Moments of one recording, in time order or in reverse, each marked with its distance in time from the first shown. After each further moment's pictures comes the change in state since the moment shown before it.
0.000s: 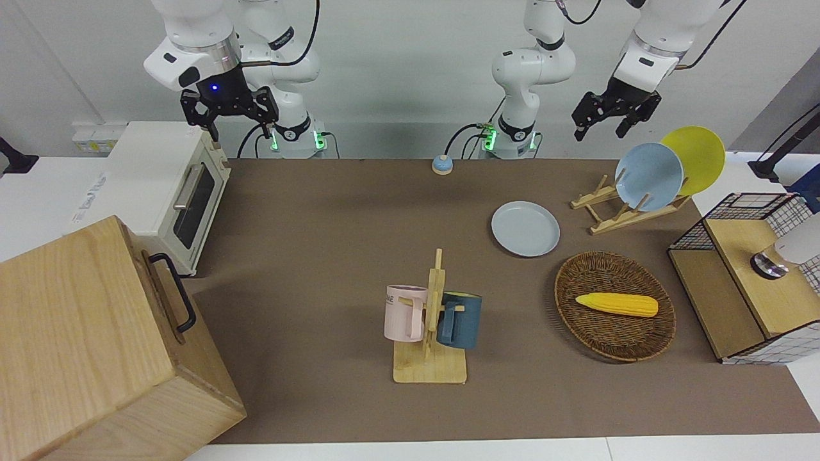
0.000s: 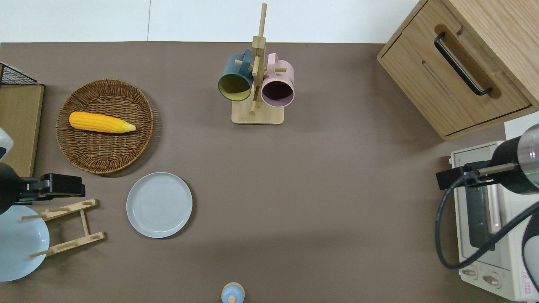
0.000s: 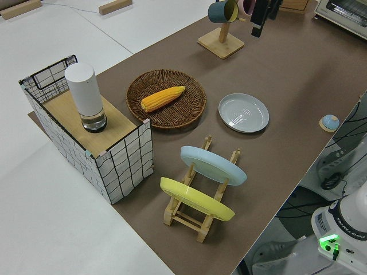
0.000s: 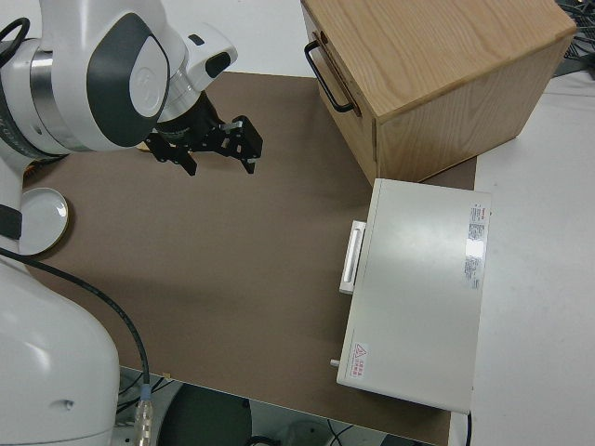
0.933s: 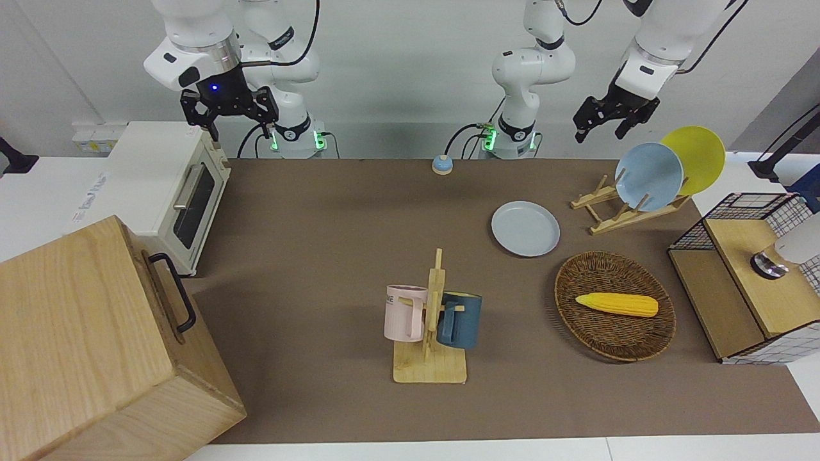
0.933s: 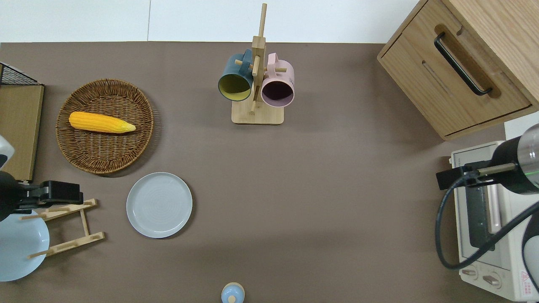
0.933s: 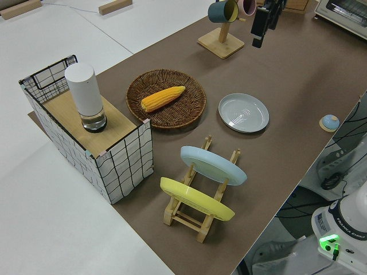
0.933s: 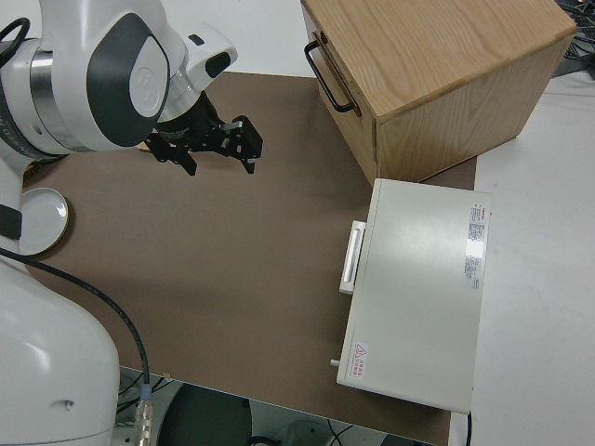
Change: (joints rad) left arm 0.006 -0.023 0.021 -0.065 0.000 0.004 -0.001; right arm 0.000 0.000 0.000 0.000 0.000 0.000 0.000
